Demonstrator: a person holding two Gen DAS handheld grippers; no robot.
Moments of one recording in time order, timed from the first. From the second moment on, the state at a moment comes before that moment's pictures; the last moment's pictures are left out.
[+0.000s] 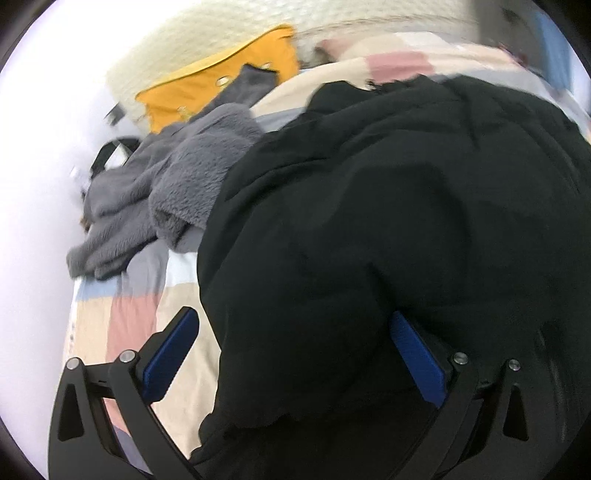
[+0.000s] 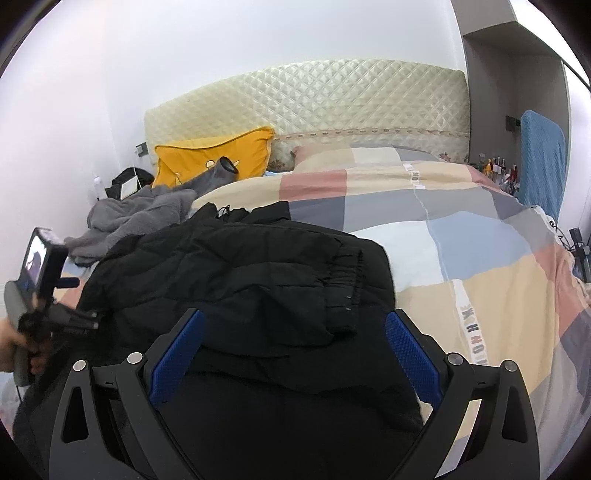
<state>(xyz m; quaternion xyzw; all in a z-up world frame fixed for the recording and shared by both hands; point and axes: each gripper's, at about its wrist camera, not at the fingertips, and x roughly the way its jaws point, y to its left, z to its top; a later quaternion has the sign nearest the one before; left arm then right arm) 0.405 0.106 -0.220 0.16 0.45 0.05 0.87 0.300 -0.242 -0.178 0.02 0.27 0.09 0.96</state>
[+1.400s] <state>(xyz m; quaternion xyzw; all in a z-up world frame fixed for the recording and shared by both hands) 0.142 0.219 -0.093 -0.15 0.45 -0.04 0.88 0.134 -0.323 -0.149 0.16 0.35 0.14 0.91</state>
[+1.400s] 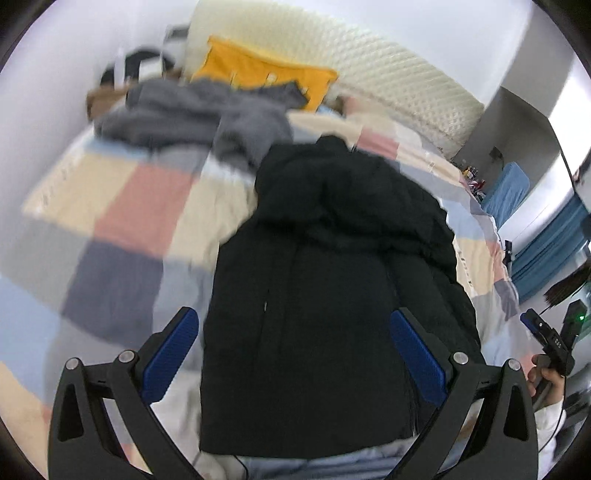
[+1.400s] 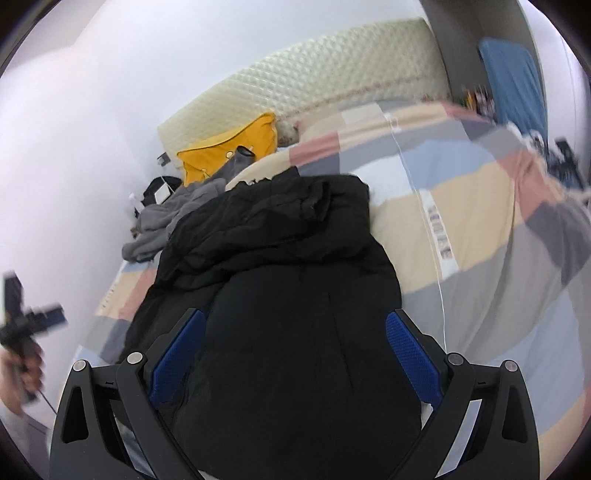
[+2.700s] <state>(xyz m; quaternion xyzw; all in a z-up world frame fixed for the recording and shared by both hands) 0.140 0.269 -0.266 -0.40 0.65 0.06 0.65 0.174 -0.353 -0.256 0.35 0.55 0.31 0.69</state>
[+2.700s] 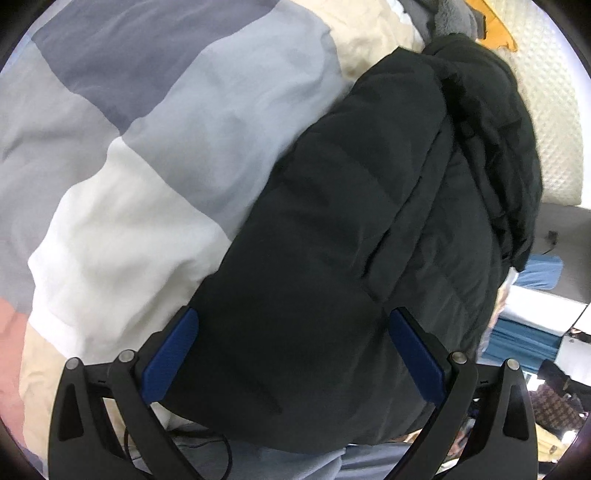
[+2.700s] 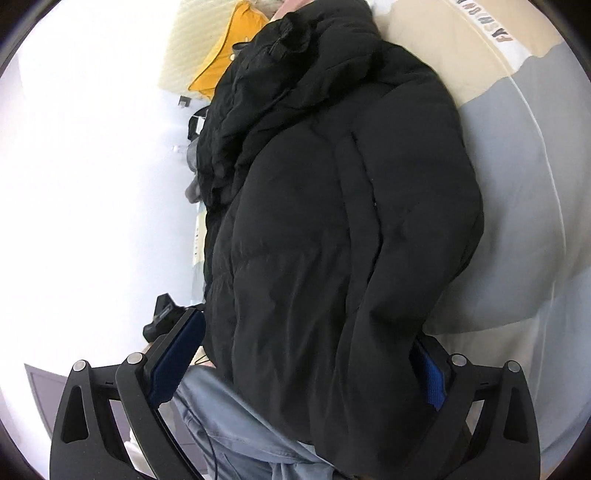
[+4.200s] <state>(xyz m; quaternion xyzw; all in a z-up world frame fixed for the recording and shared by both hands) 0.155 0.238 -0.155 -0.42 0.49 -0.11 0.76 0.141 -0.401 -0.181 0.39 0.43 0.31 0.75</state>
